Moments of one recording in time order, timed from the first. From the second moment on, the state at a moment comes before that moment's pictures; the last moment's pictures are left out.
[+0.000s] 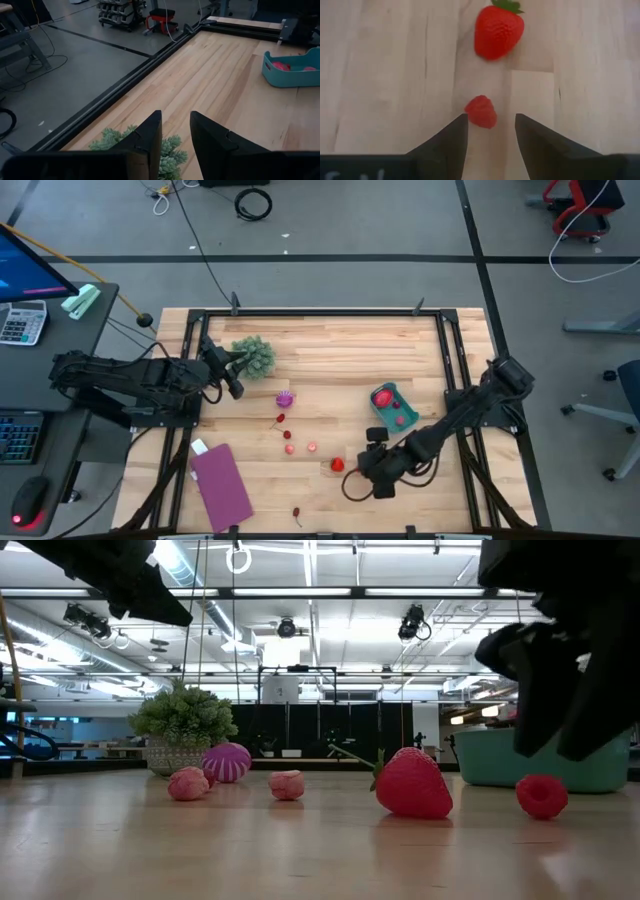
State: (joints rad) left arm -0.12 0.64 0.56 -0.38 -0.75 -0.25; right arm 0.60 1.75 0.99 -0.37 0.27 0.50
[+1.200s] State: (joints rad) left arm -0.12 0.64 0.56 -0.38 -0.75 -0.25; right arm 0.58 1.87 0.99 -0.24 0.23 0.52
